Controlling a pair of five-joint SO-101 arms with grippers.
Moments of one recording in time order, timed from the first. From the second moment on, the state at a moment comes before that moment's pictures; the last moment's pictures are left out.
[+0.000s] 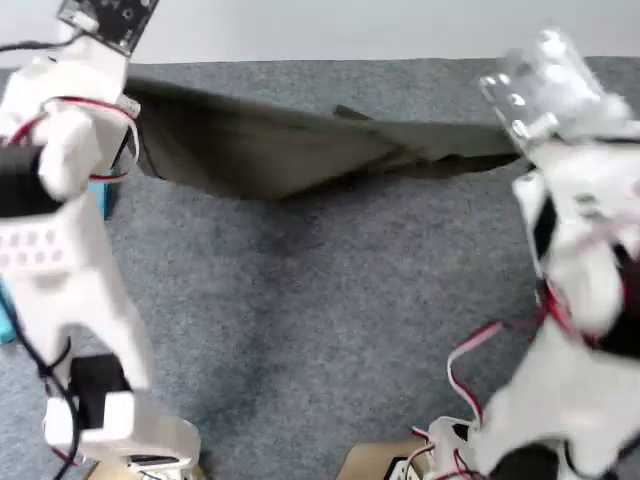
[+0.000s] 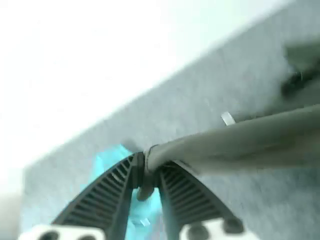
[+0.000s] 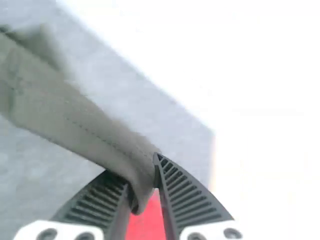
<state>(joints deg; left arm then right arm) -9.1 1.5 -56.3 99.4 -28.5 11.9 -23.8 -42.2 95.8 46.6</state>
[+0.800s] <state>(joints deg) -9.4 -31.6 -63.9 99.4 -35.7 31.6 -44.1 -46.6 75.3 55.9</state>
